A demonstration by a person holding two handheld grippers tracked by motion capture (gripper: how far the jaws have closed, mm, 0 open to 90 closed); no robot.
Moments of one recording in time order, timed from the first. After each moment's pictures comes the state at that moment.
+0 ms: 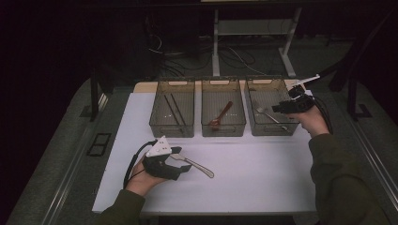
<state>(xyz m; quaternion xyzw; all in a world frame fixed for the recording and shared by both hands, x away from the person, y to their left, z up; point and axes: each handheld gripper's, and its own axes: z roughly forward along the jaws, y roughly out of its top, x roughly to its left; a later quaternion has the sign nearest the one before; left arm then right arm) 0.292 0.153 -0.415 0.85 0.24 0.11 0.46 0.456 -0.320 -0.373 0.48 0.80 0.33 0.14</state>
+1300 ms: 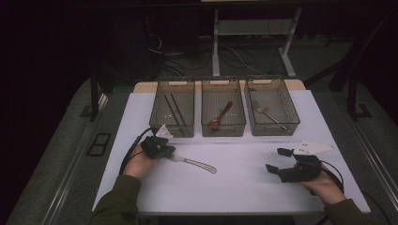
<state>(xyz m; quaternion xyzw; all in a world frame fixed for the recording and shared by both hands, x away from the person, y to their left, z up) 0.355 0.170 -0.432 0.92 0.27 0.11 0.27 0.266 -0.295 -0.421 0.35 0.81 0.45 0.13</state>
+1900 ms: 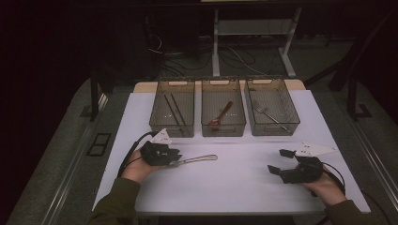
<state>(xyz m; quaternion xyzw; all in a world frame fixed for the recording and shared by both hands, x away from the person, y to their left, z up) 0.328 0.158 -0.416 0.90 0.22 0.07 0.38 0.267 -0.301 -0.428 0.36 0.81 0.45 0.13</state>
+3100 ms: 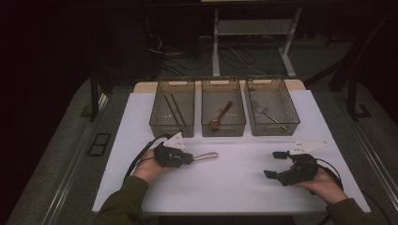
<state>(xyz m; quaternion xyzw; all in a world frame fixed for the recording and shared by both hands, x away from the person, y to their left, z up) 0.335 0.131 -0.431 0.92 0.15 0.05 0.37 0.276 -0.289 -0.423 0.30 0.84 0.44 0.06</state>
